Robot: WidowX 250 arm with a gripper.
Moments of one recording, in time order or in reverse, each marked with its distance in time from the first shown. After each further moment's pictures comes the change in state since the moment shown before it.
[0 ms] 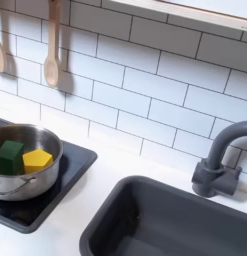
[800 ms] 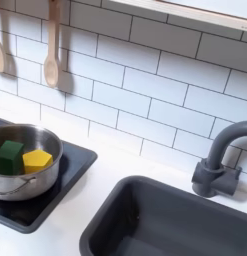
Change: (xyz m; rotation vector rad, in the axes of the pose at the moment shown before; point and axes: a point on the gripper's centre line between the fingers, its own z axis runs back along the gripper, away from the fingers) arm -0.001 0.000 -0.009 0.018 0.006 -0.006
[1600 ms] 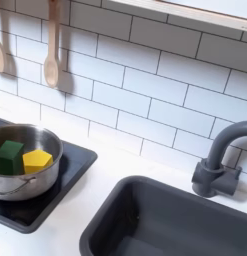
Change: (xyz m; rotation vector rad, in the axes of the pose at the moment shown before) arm -0.002 0.003 -0.012 -0.002 0.008 0.001
